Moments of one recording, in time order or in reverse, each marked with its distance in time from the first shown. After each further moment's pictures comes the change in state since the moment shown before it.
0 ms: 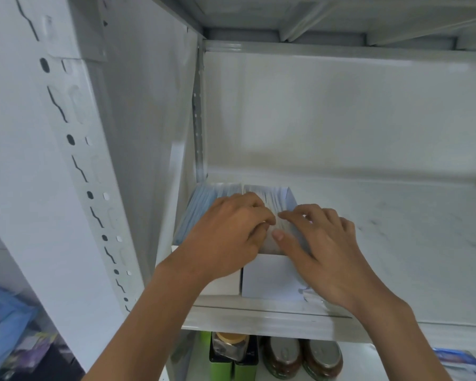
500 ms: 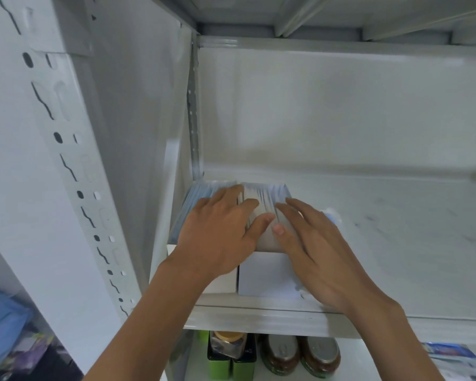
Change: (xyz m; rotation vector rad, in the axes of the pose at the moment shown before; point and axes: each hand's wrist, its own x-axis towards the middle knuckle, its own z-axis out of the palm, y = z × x) left_hand -0.001 -0.002 0.013 0.263 -0.001 -0.241; right_hand -0.003 0.001 0.010 0.194 0.011 0.009
